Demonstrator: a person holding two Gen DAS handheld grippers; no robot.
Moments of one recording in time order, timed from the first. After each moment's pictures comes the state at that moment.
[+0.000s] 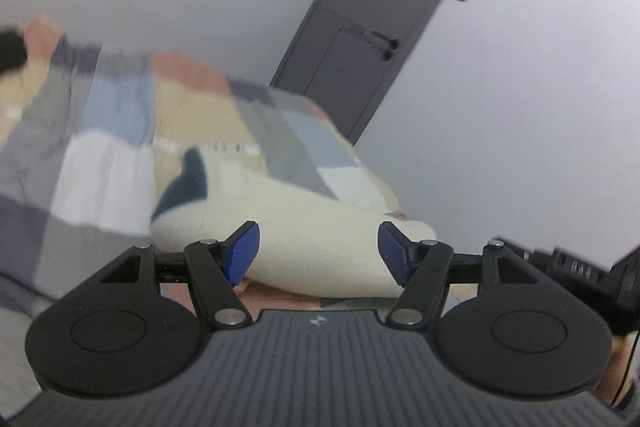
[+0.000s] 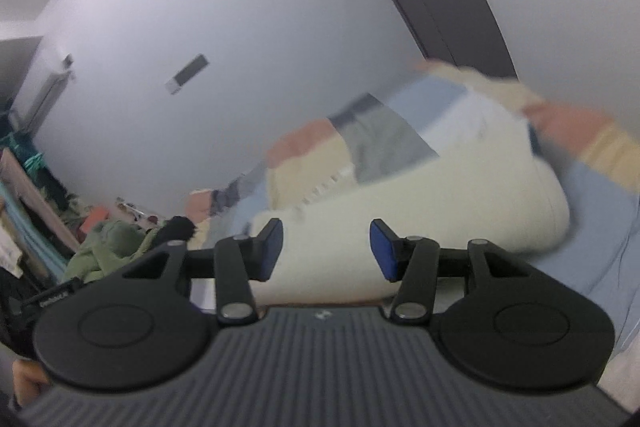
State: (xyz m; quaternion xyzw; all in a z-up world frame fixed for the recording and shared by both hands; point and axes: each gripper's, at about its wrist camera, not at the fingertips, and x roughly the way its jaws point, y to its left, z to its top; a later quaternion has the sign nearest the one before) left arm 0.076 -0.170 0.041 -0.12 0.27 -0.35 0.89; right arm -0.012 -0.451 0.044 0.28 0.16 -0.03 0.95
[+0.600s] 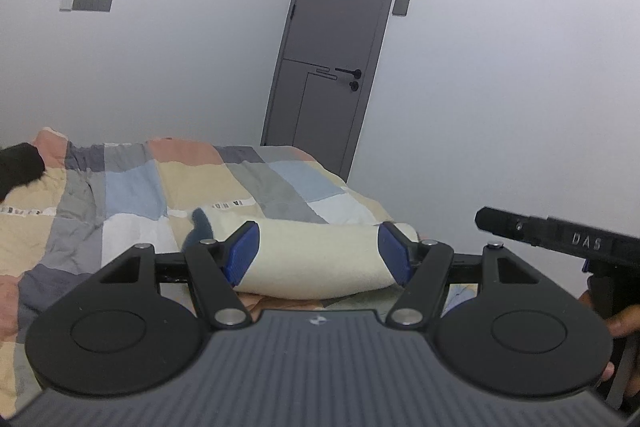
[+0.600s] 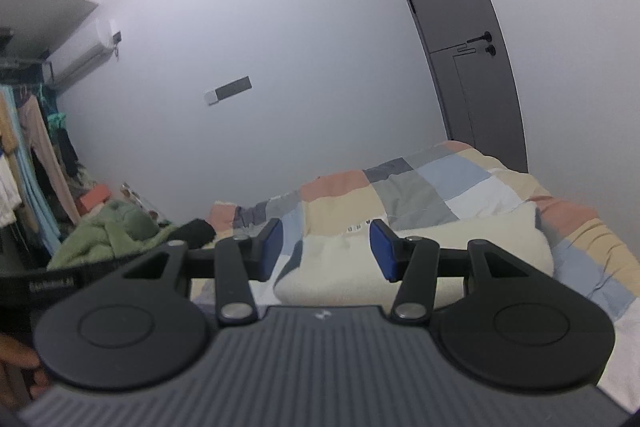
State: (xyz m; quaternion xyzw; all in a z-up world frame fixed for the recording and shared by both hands) left arm -0.066 -0.143 0.100 -0.02 0.17 -0.35 0.92; right arm -0.093 -0.350 0.104 0.16 0.10 -0.03 0.98
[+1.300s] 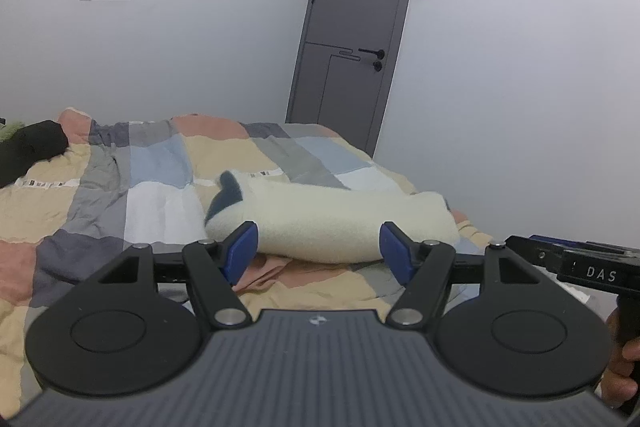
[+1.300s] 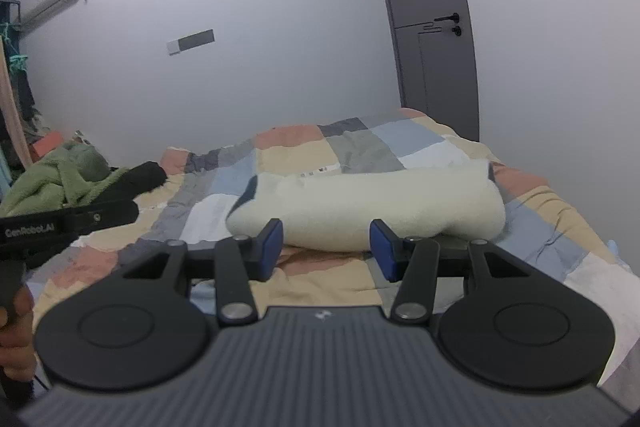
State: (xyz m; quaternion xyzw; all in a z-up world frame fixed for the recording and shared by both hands) left arm -0.072 -0.131 0.046 -0.01 0.20 -0.32 0.93; right arm -0.112 -0.313 0.055 0.10 0.16 -0.11 0.98
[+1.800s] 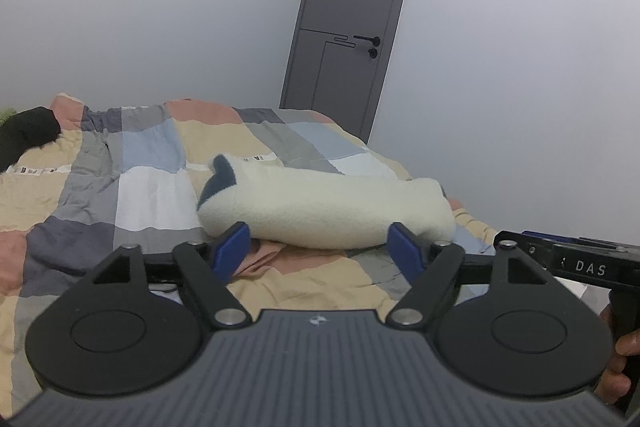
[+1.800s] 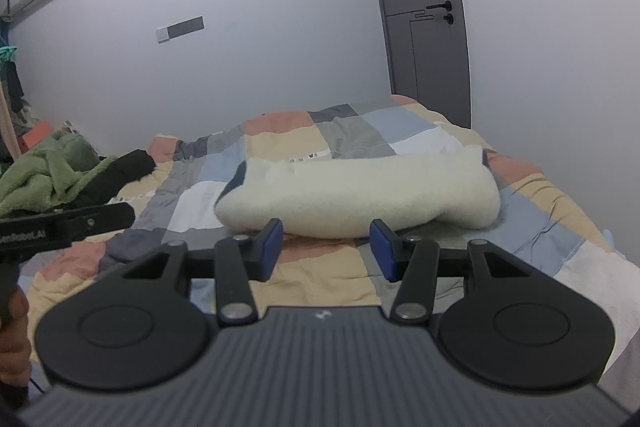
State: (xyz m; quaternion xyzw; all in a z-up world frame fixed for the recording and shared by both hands) left arm -0.065 -0.133 0.037 -0.01 0.21 -0.33 0.92; right arm -0.105 -0.312 0.045 0.11 0.18 -0.12 0.97
